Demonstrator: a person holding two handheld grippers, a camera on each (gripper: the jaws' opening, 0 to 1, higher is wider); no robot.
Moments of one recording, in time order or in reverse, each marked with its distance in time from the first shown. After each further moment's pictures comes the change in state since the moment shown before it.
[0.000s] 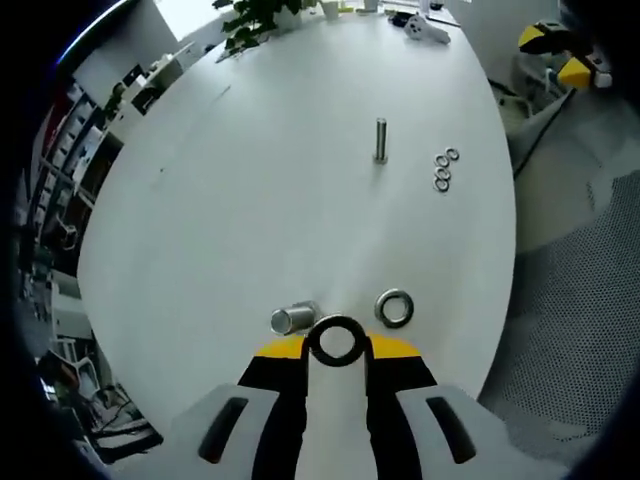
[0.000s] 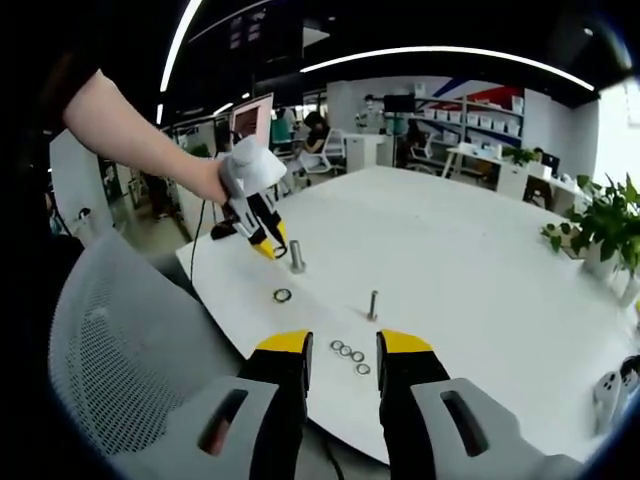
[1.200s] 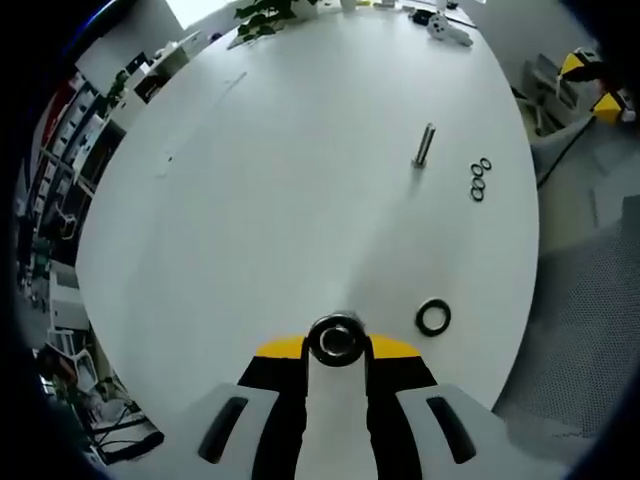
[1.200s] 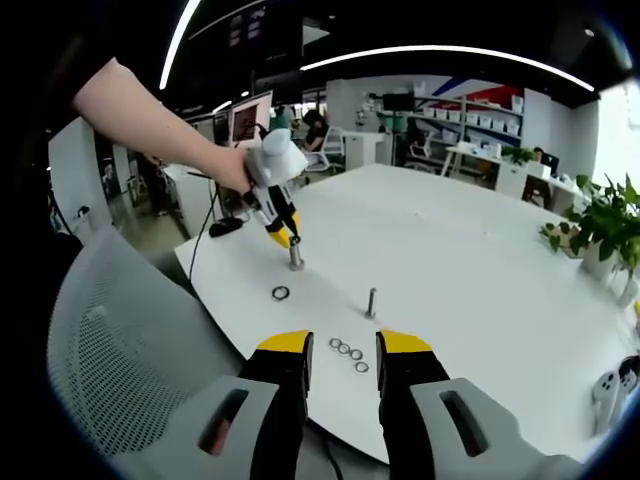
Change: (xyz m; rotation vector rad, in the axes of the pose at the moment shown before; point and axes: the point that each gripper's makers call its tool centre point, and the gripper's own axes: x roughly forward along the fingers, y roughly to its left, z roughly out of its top) left arm 0.015 0.024 0.007 -0.032 0.054 -0.015; right arm 0.000 -0.001 -0.002 -0.004 0.012 -0.004
